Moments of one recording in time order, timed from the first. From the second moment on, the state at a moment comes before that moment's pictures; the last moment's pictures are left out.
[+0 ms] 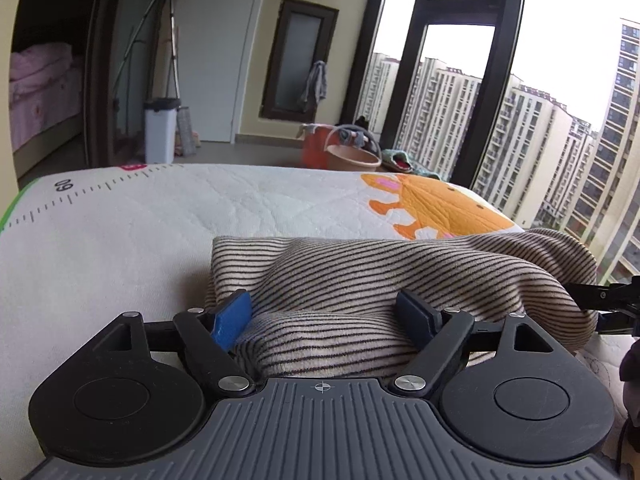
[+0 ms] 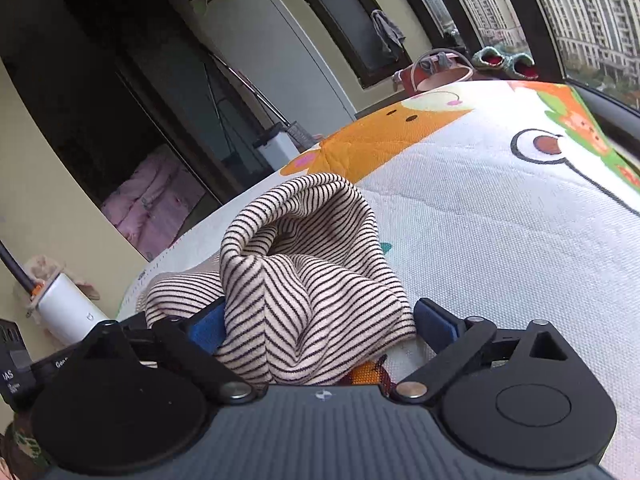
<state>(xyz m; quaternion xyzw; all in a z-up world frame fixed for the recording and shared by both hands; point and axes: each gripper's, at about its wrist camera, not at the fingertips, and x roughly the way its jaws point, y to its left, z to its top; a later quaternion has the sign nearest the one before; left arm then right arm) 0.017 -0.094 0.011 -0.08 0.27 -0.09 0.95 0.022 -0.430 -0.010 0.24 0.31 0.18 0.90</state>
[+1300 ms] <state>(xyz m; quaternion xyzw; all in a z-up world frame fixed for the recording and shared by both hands) -0.043 -0.088 0.039 -0.15 0.09 -0.13 0.98 0.070 -0.419 -0.024 0.30 0.26 0.18 0.90</state>
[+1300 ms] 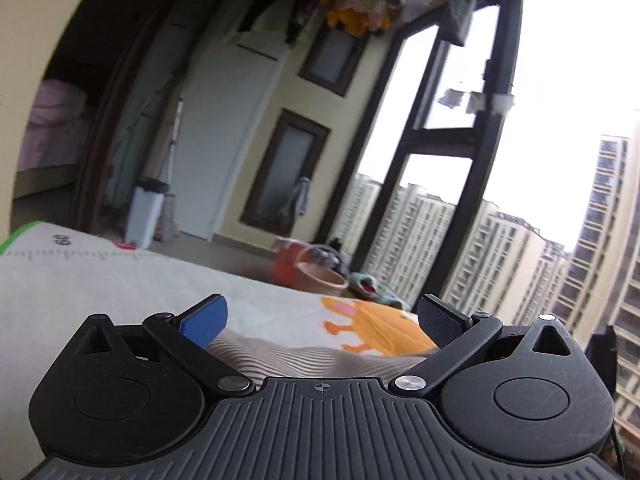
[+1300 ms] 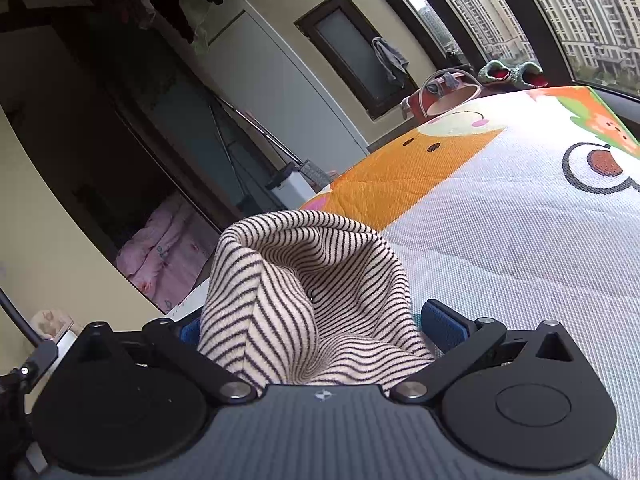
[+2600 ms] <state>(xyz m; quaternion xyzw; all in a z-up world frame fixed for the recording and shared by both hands) -0.014 -0.114 0.013 -0.10 0.19 -0.13 0.97 0.025 -0.383 -0.007 0.26 0.18 0.31 0.90</state>
